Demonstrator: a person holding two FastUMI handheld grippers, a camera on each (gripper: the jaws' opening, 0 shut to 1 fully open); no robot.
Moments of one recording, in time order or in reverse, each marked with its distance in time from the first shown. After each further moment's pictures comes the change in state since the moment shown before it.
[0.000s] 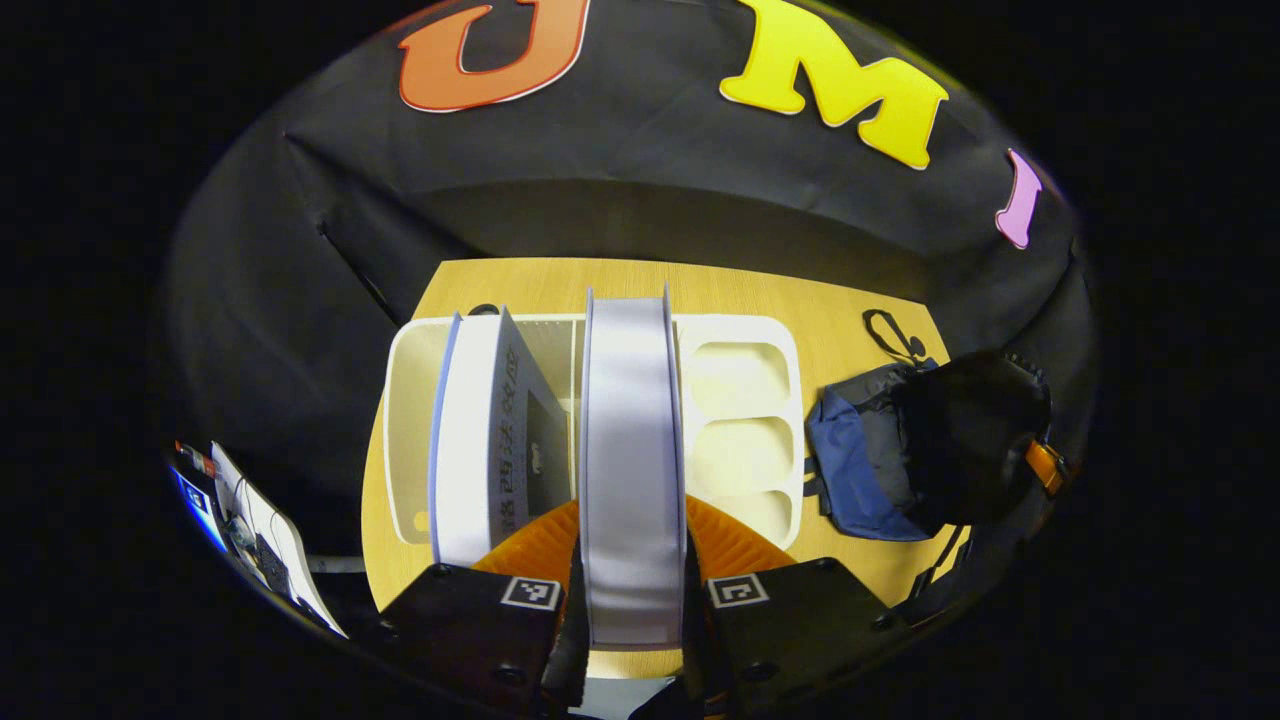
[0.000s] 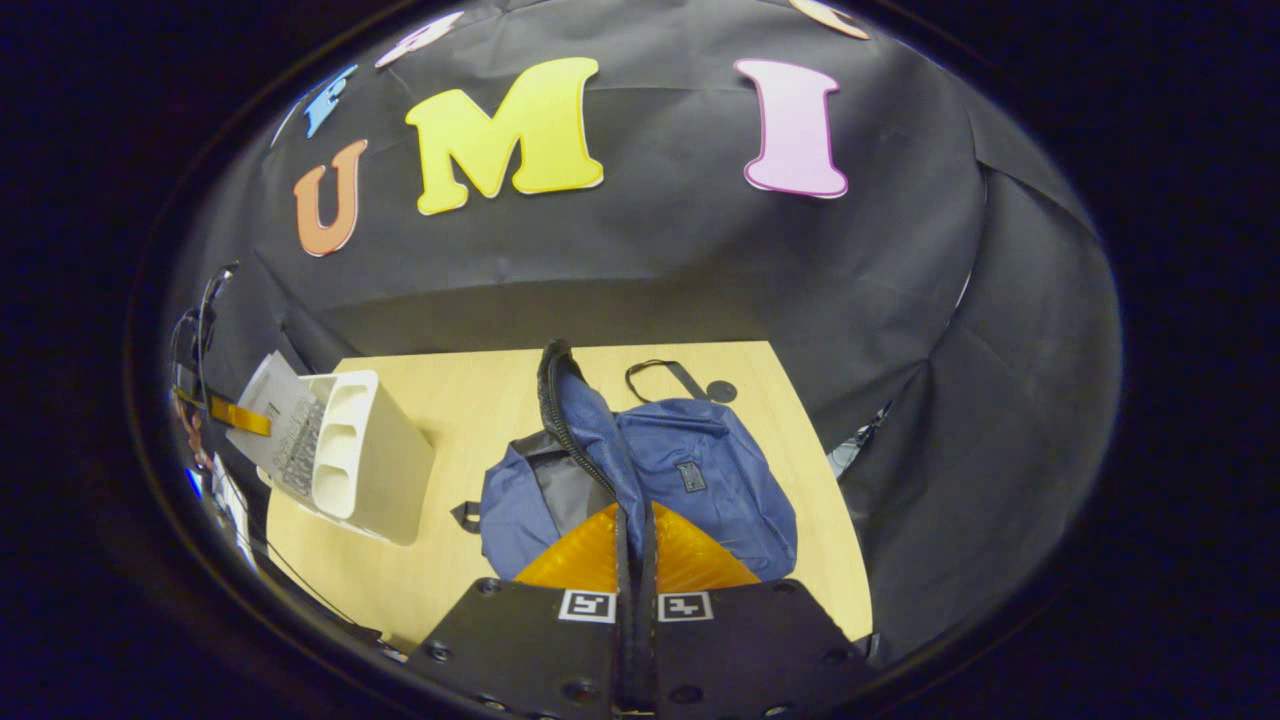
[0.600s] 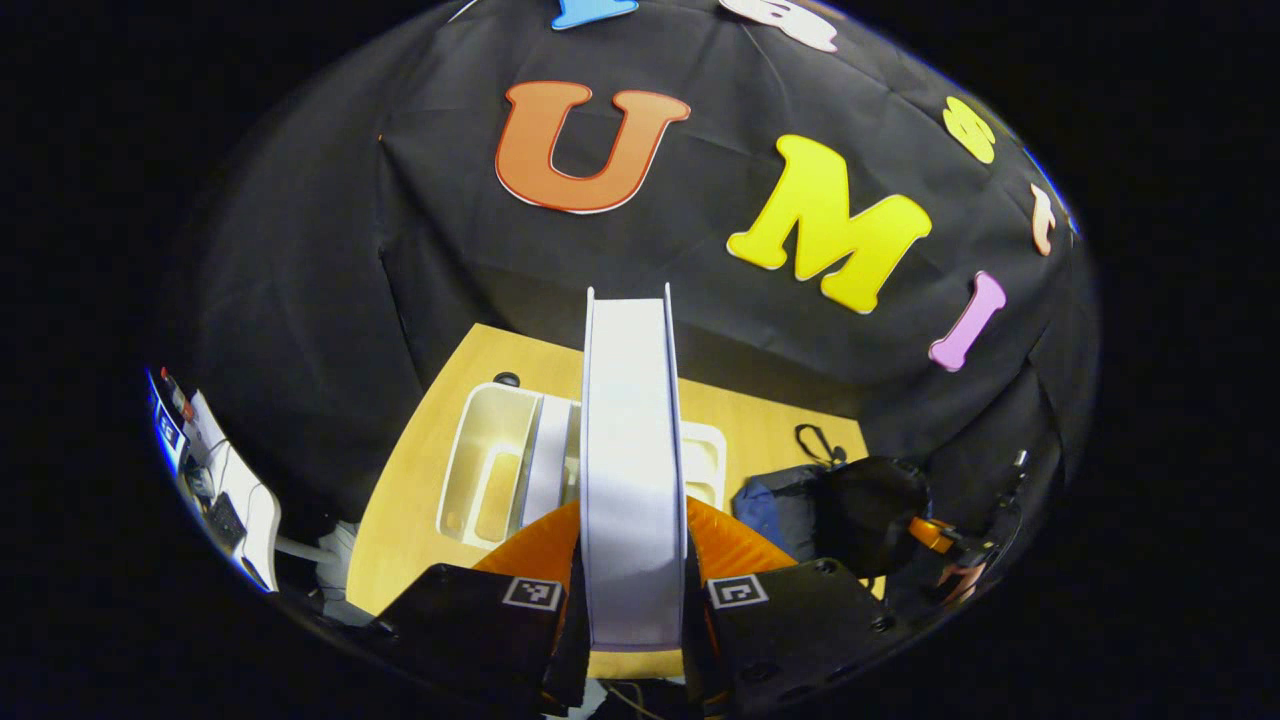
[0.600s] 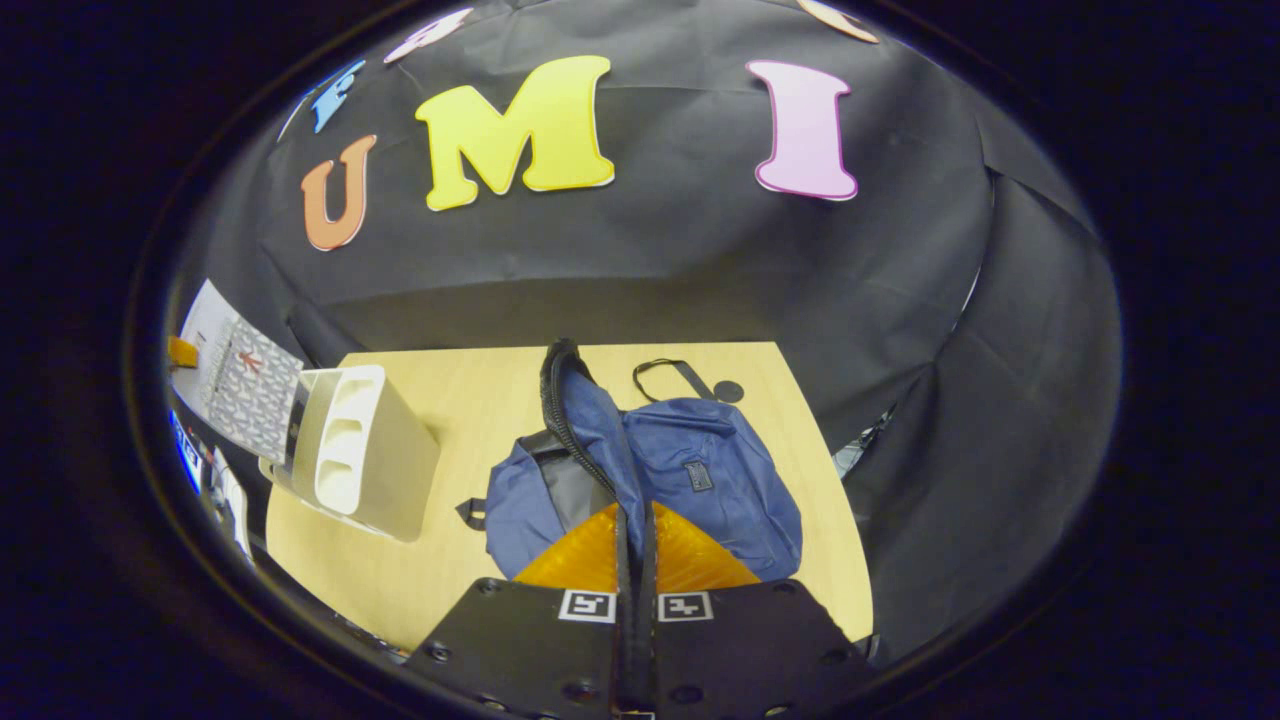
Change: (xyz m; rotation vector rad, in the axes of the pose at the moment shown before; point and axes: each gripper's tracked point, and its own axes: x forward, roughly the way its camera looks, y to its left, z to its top) left arm -0.150 0.008 0.046 -0.212 -0.294 -0.161; right arm -0.002 0.006 -0.001 -0.013 0.003 0.008
